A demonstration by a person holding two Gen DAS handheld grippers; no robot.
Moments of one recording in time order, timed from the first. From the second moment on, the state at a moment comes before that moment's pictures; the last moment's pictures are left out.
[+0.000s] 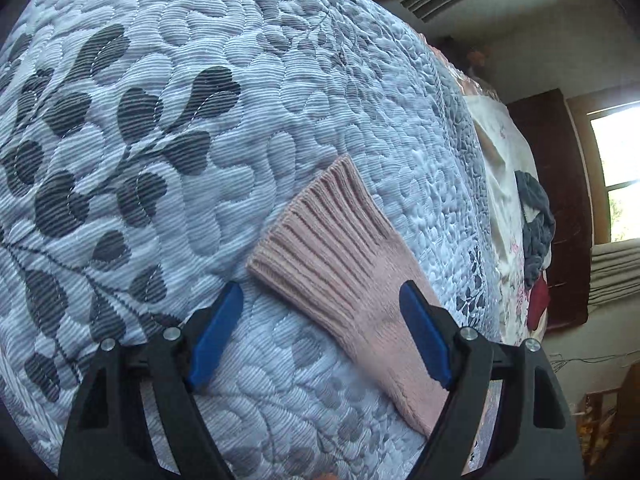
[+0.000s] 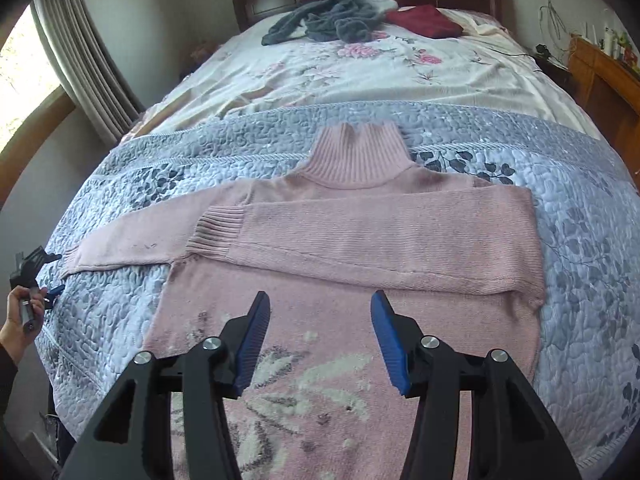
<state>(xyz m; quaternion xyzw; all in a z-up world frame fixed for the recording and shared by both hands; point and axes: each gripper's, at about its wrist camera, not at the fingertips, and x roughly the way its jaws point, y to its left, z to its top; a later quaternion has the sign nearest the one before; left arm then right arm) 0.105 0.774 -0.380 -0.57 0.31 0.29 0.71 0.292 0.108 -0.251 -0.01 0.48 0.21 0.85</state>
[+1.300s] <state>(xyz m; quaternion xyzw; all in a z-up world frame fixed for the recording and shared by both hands) 0.377 0.476 -0.226 -0.35 0.37 -0.05 0.86 0.300 0.048 -0.223 0.11 0.50 0.20 0.84</state>
